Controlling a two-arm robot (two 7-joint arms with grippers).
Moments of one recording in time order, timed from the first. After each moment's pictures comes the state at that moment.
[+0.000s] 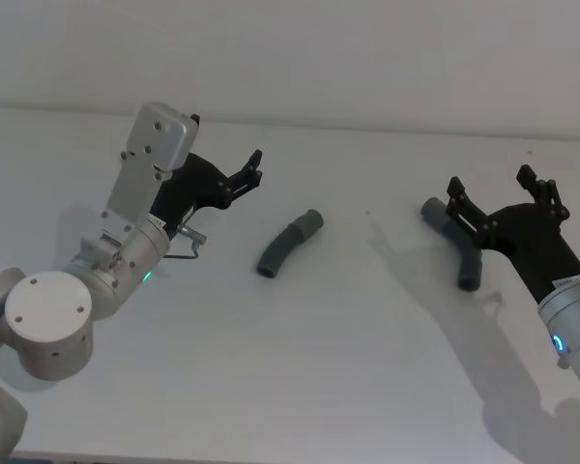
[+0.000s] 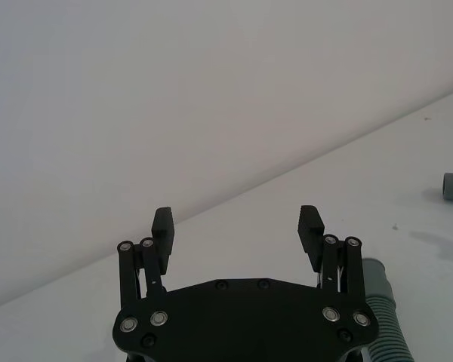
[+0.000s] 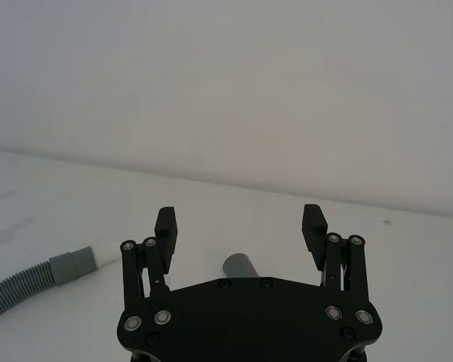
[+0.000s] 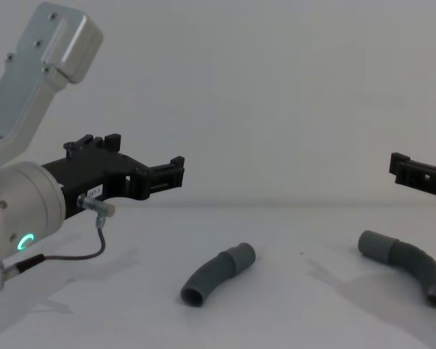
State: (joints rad) left arm -0.24 0.38 0.45 -1.63 -0.20 0.01 -0.01; right arm -0.01 0.34 -0.23 -1.77 0.29 0.03 0.07
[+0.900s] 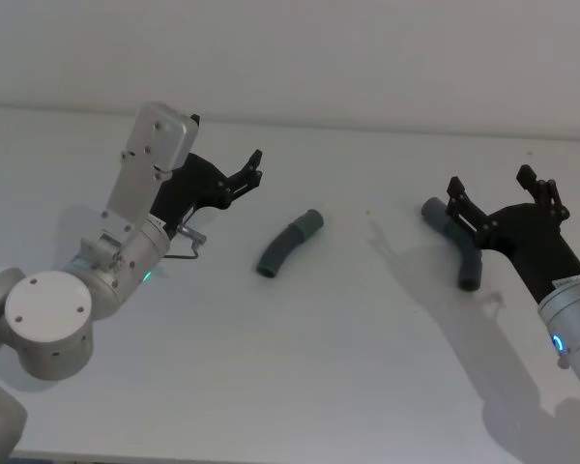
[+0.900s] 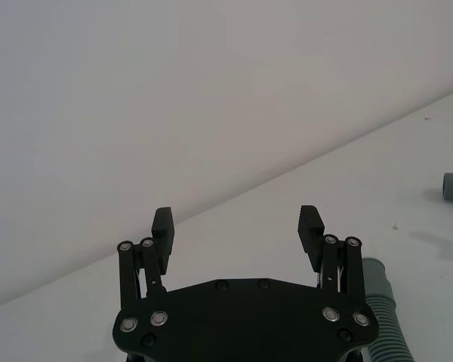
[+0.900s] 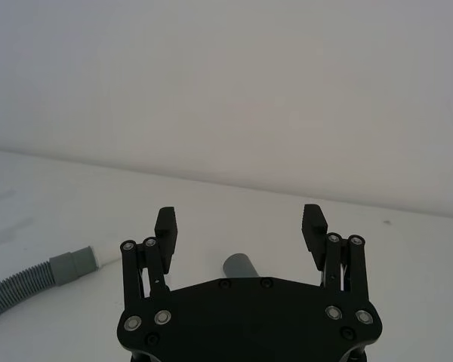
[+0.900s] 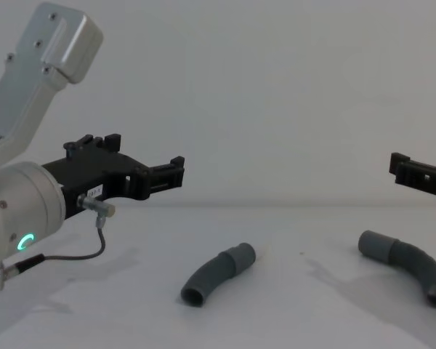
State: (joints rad) left arm -0.24 0.38 0.45 -1.63 -0.20 0.01 -0.01; right arm -0.01 0.34 -0.23 -1.77 0.29 0.03 0.07
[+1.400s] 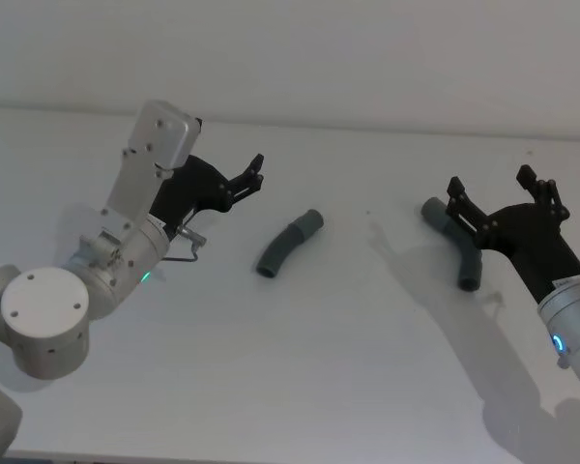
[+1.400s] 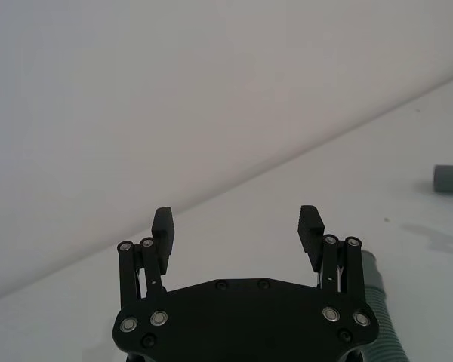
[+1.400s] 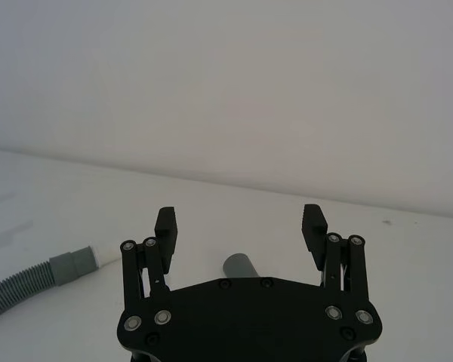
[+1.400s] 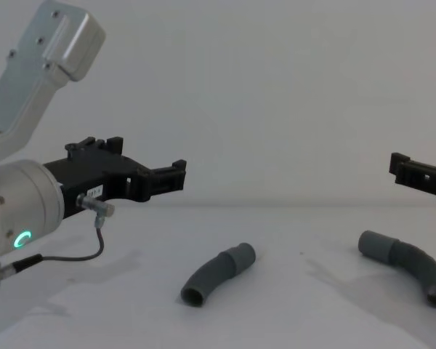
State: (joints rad) left arm -0.23 0.39 0.45 -1.65 -0.21 0.05 -0.03; right arm -0.01 0.34 -0.23 -1.77 0.29 0.03 0.07
